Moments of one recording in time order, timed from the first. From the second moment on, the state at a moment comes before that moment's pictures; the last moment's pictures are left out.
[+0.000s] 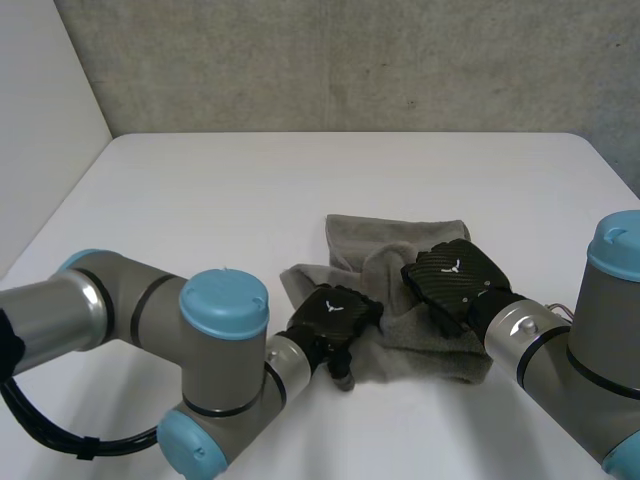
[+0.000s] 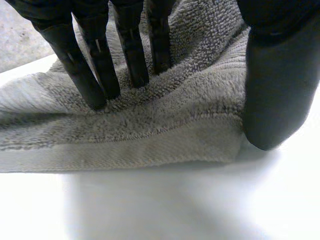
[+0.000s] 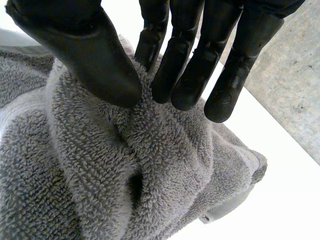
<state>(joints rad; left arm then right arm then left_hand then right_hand) 3.96 -2.29 -1.44 3.33 -1.41 3.26 2.01 -1.30 1.74 -0.06 1.35 2.61 0.74 0.74 0.74 0.74 0.73 1.20 1.20 1.20 1.19 1.02</state>
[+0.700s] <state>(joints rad) 4.24 -1.89 -1.50 3.33 -1.59 3.27 2.07 -1.32 1.59 0.05 1.23 2.94 1.40 1.46 1.54 1.52 1.47 0.38 0.38 0.38 0.38 0.17</state>
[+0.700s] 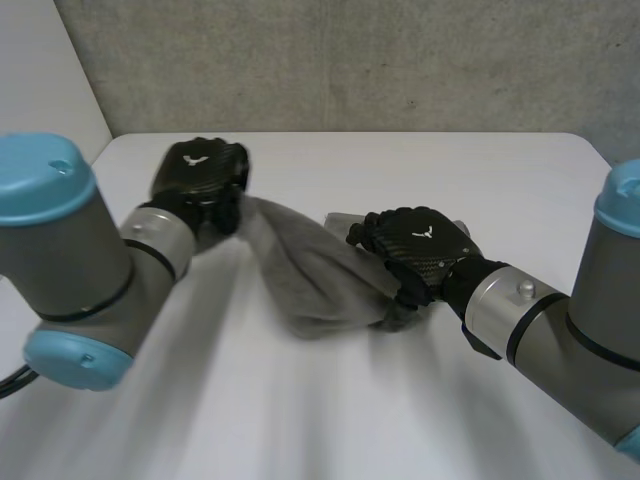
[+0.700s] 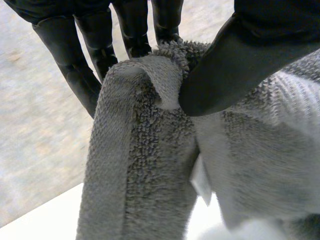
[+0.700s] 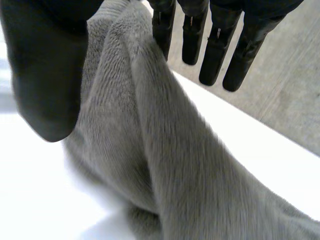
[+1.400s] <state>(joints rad) 4.41 -1.97 -1.60 3.33 -1.51 3.27 1.99 -0.86 1.27 0.02 1.40 2.63 1.40 1.46 1.54 1.52 1.48 0.86 0.86 0.86 0.86 0.69</state>
